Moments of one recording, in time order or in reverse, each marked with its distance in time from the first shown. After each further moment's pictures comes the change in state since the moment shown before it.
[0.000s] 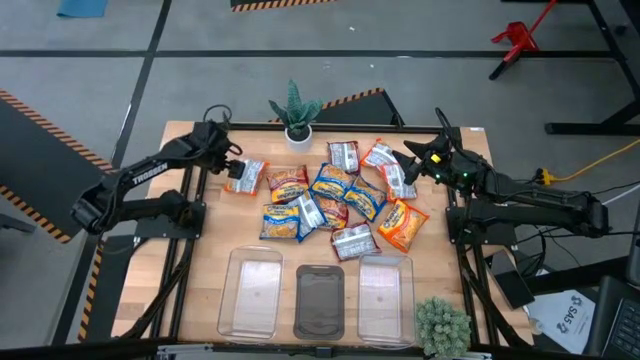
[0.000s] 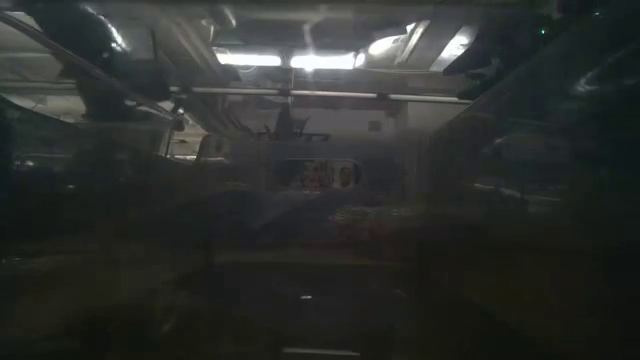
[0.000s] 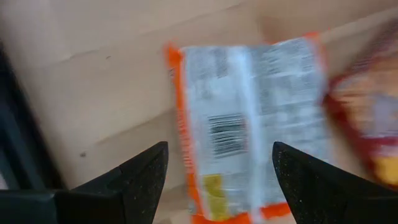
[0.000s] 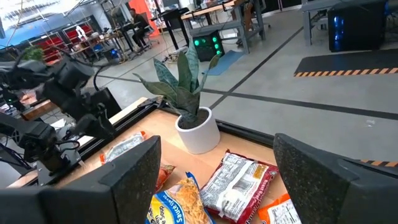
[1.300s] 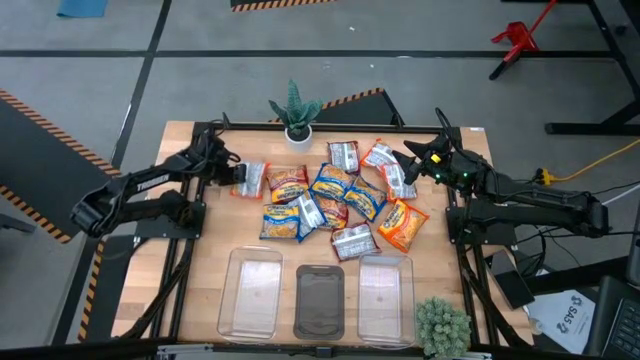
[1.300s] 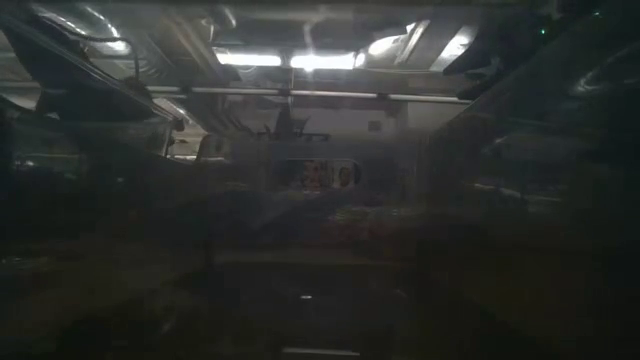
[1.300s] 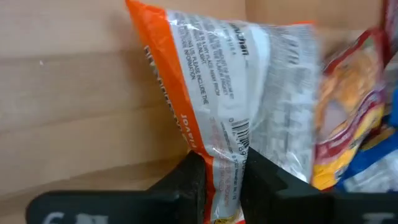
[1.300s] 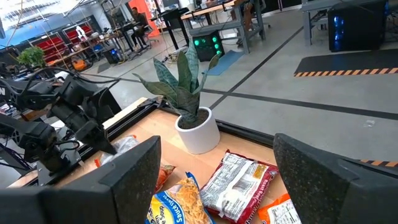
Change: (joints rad) left arm 0.023 -0.035 -0.196 0.289 0.281 -0.337; right arm 0.000 0.000 0.000 0.000 0.000 0.000
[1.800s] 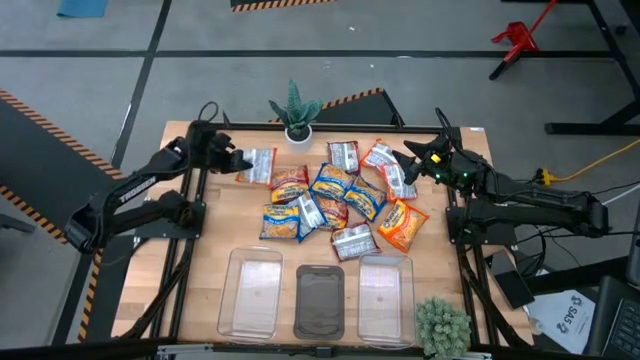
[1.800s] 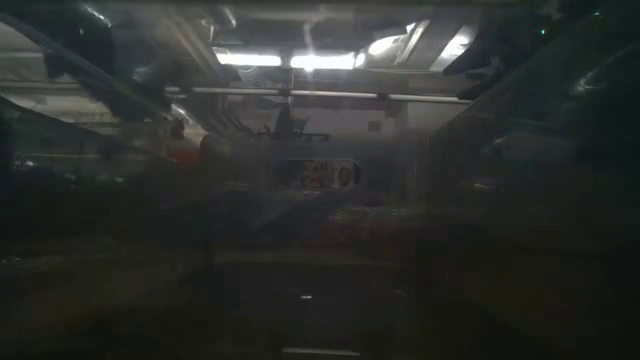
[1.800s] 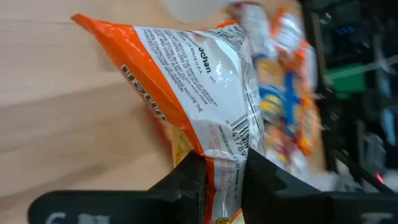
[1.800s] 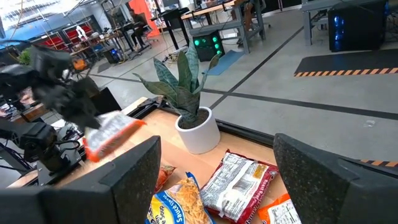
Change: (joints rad) left arm -0.064 -0.196 0.195 -0.107 0.163 -0.064; right arm 0.000 0.000 0.000 0.000 -0.001 0.000
